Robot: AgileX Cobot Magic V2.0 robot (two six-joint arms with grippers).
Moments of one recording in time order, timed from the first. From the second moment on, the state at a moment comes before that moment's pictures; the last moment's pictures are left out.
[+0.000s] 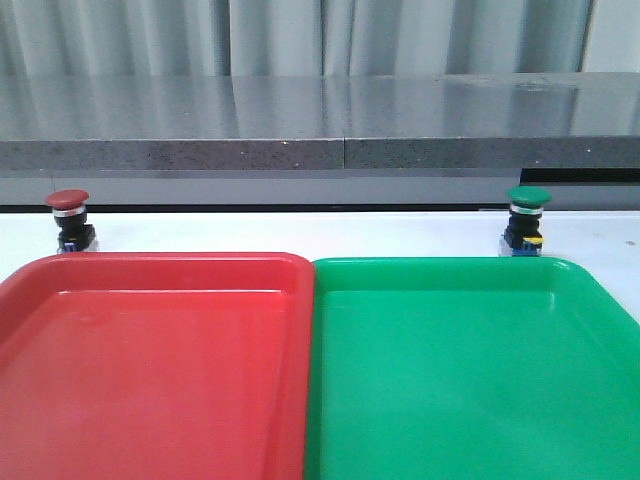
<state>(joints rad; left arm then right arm) -0.03 0.00 0.00 -0.05 0.10 -0.03 -0.01 -0.01 0.03 -0.10 -0.07 0.14</state>
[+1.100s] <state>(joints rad) -0.03 0.00 -0.03 -0.06 0.11 -0.03 -0.01 -0.01 0.03 -0.10 -0.07 0.14</state>
